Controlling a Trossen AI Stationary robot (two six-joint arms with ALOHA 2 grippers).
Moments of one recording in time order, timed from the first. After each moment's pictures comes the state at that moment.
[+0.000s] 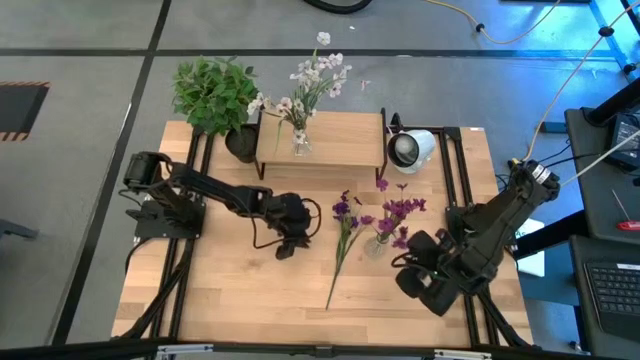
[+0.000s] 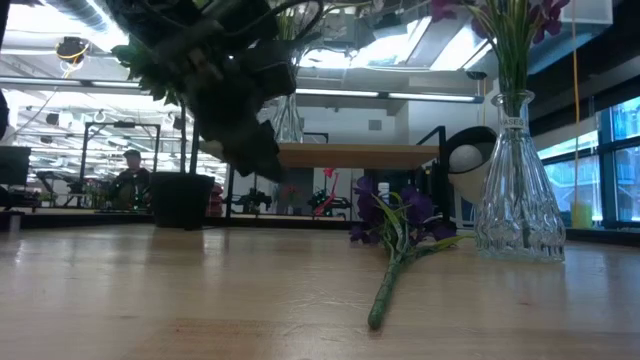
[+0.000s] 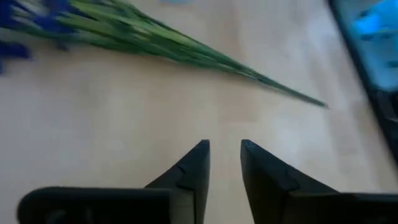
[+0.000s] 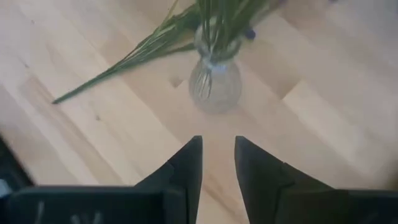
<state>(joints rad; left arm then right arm) -0.05 1.62 0.81 0.04 0.31 -0.20 0.83 1.49 1.29 -1.29 0.50 1.60</state>
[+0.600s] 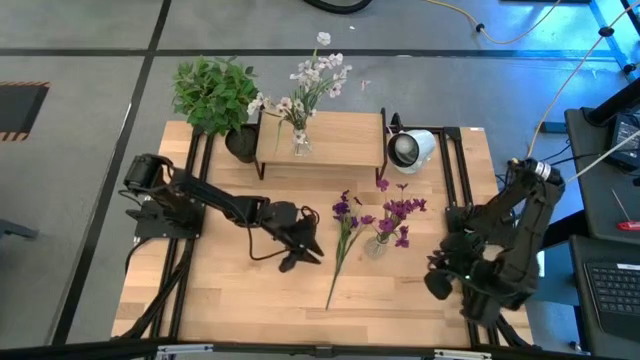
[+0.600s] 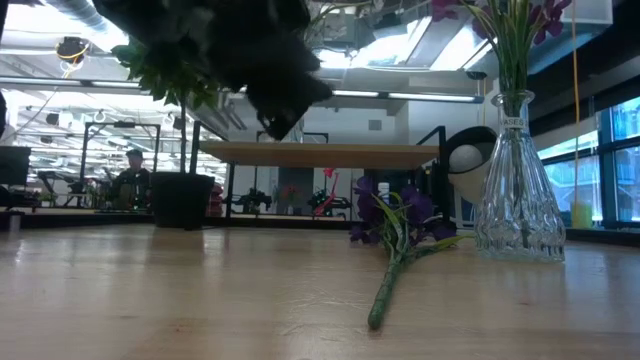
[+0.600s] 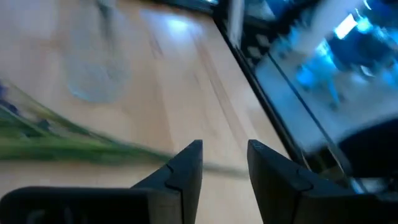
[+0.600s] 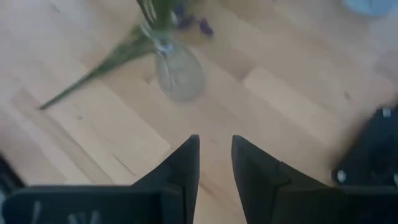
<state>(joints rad) -0.15 1.64 0.81 0.40 0.33 -0.29 1.09 1.45 1.29 -1.56 0.59 2.04</state>
